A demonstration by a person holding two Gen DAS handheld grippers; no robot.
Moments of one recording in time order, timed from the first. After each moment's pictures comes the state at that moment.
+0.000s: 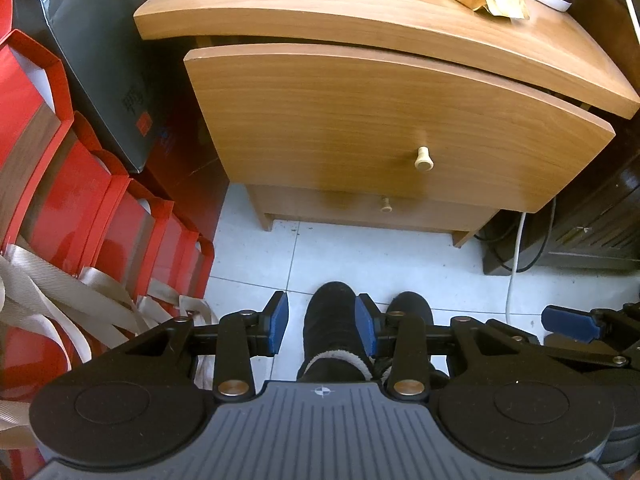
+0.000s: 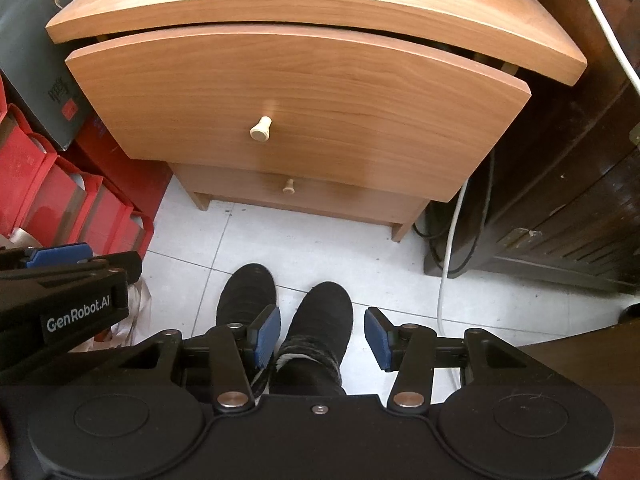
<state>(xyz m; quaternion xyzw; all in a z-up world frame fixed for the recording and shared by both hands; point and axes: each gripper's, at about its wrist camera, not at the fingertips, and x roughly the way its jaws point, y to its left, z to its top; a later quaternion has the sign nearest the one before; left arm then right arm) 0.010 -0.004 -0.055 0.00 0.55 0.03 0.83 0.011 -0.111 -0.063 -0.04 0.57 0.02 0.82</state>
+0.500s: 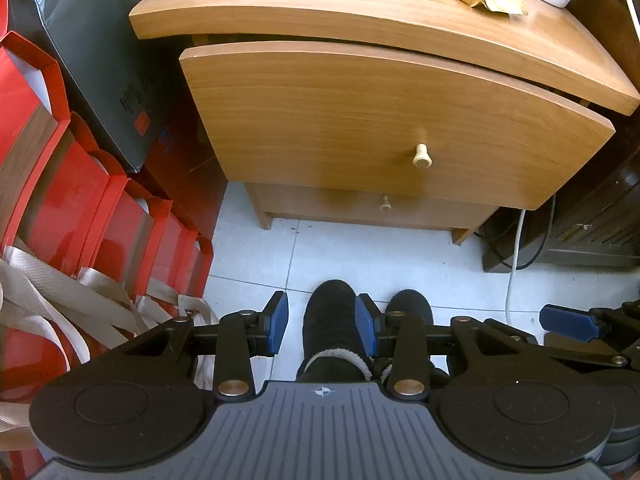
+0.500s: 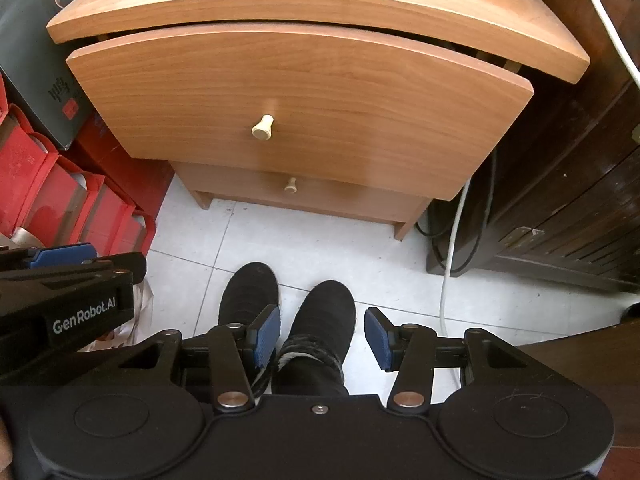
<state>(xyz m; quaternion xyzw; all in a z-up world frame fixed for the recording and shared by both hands) 0.012 -0.005 -0.057 0.00 0.56 0.03 0.83 0.011 -0.112 -0.063 -0.04 0.57 0.02 0.82</state>
